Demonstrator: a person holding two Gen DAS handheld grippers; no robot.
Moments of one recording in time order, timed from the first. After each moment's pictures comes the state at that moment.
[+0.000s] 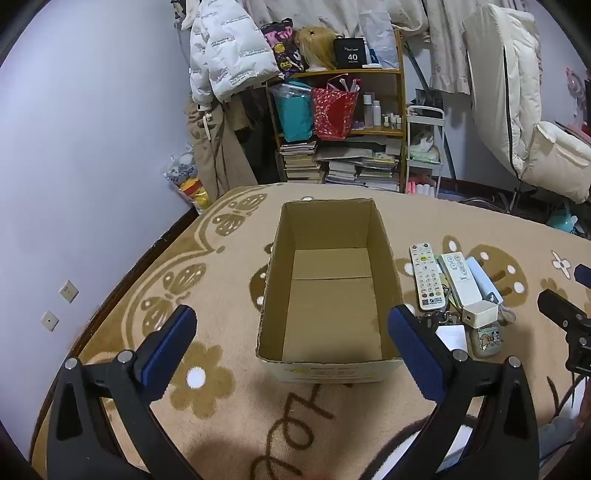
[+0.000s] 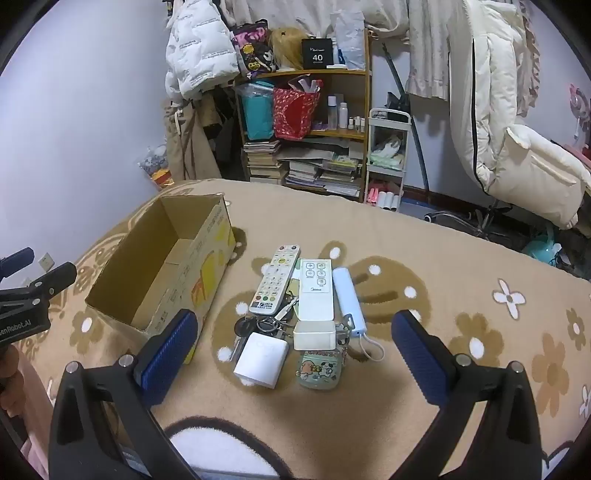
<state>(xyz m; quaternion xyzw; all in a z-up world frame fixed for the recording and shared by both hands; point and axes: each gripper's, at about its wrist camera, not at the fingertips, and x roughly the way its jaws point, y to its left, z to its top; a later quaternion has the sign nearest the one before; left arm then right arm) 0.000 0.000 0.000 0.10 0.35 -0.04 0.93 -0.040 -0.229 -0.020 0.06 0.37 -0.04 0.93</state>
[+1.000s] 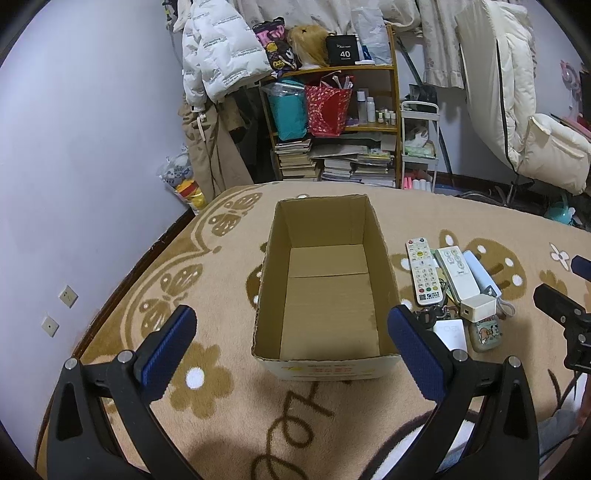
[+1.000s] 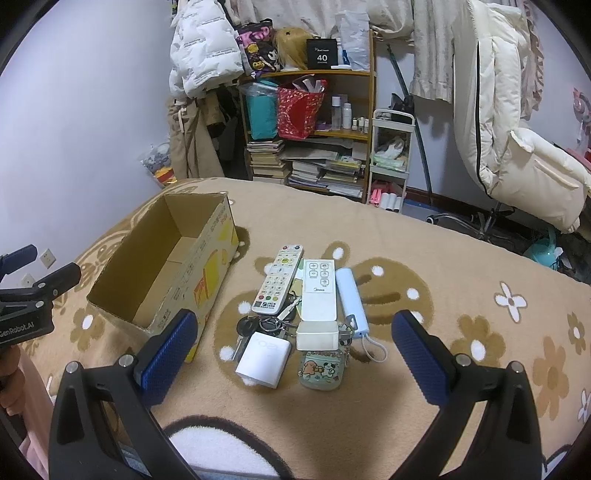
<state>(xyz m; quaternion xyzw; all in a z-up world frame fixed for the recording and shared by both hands) -0.003 -0.005 -0.001 0.12 0.35 -0.05 0.93 -0.039 -0.226 -0.021 0.05 0.36 -0.04 0.93</state>
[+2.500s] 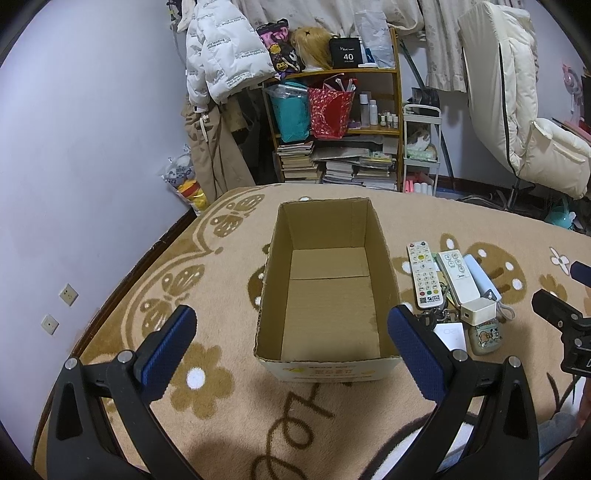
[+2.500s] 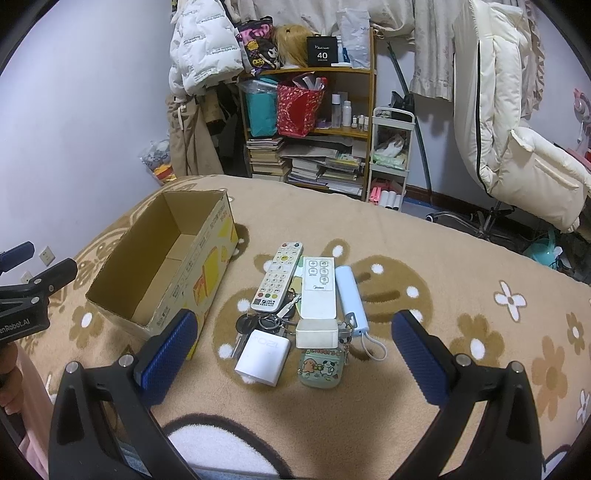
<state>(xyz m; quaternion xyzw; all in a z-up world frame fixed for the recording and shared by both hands) -0.002 -0.003 0.001 0.11 0.34 -0.05 0.93 -0.039 -0.225 -0.023 0.05 0.37 -0.03 0.93</state>
